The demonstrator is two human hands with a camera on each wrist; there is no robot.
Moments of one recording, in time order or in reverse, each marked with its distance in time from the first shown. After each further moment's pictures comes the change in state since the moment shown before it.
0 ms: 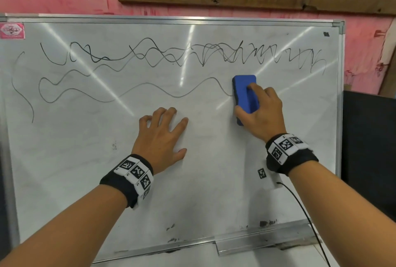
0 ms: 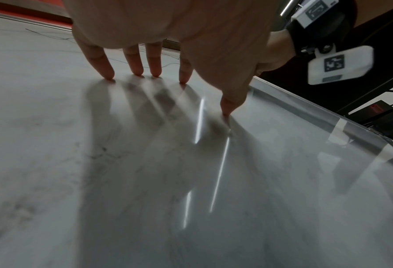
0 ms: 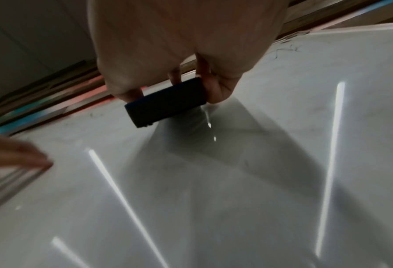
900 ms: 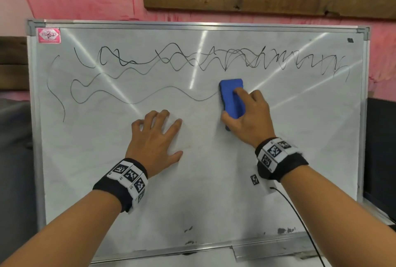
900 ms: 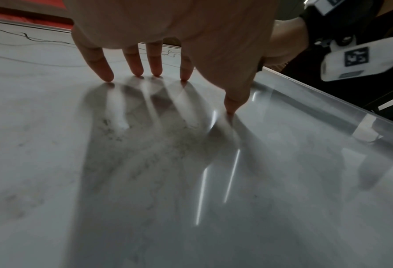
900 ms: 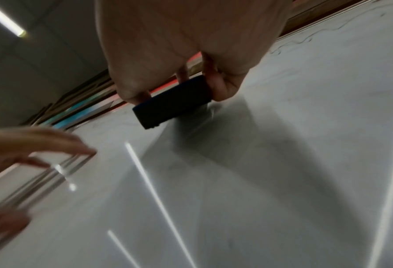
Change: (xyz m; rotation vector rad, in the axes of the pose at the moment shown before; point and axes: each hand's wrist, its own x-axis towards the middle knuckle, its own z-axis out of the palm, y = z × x) left_hand -0.032 -0.054 -0.005 0.026 -0.025 -0.112; right_hand -0.004 -0.075 0.039 0.029 -0.048 -0.072
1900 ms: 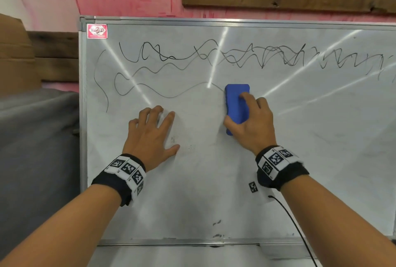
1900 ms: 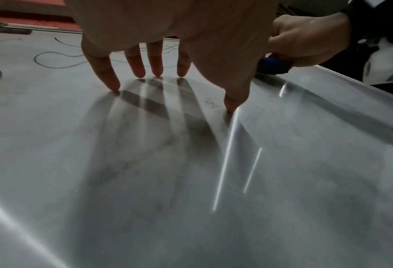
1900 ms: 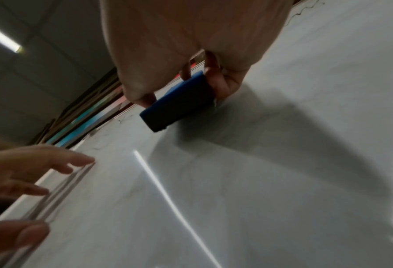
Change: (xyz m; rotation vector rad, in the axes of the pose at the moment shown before) left_hand -0.043 -0.076 -0.008 0.010 -0.058 -0.156; right_hand -0.023 -0.064 0.051 0.113 -0.032 0.059
